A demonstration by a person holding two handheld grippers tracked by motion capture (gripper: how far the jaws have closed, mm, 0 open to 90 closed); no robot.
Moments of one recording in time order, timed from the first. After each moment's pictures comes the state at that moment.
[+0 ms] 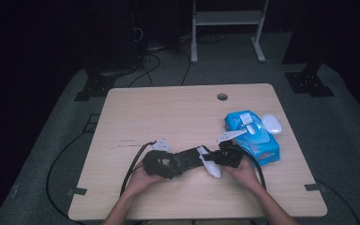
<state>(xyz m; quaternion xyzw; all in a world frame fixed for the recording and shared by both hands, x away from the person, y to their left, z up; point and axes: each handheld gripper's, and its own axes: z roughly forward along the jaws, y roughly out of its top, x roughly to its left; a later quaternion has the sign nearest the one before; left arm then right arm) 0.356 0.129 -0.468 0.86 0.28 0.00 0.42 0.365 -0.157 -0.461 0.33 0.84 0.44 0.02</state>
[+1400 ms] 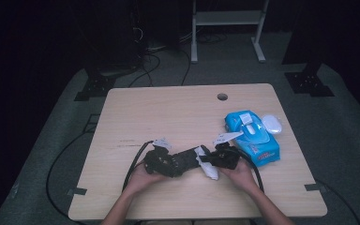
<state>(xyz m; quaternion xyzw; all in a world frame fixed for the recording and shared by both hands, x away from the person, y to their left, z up) 0.359 0.123 -0.468 0.88 0.30 -0.01 0.38 0.357 -0.142 -0.458 0.31 0.84 0.44 0.03</state>
